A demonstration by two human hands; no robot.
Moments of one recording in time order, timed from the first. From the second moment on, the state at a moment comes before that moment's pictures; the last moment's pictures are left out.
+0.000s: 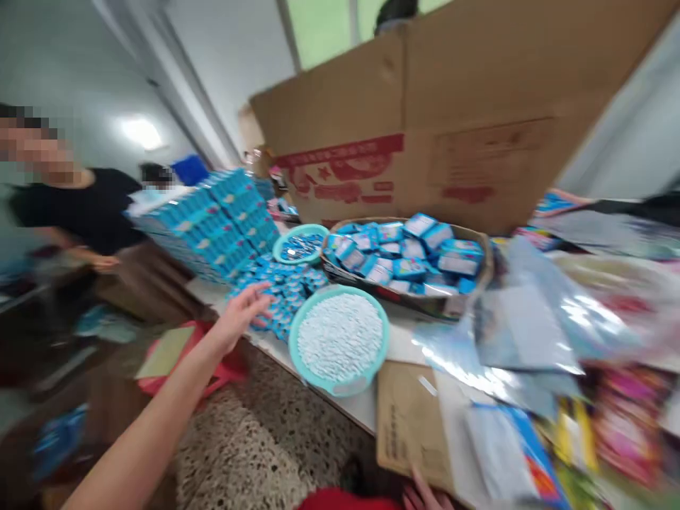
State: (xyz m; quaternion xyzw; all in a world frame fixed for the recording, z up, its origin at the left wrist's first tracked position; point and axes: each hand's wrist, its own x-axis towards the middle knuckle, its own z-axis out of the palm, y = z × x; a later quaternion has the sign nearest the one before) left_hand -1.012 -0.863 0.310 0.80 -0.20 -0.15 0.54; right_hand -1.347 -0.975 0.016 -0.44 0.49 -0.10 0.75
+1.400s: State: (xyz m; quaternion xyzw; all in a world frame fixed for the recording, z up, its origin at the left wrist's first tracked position) left_hand -1.226 -0.966 0.127 0.67 -0.72 -0.14 -0.08; right_hand -1.370 -0.974 0.050 -0.12 0.56 -0.29 0.77
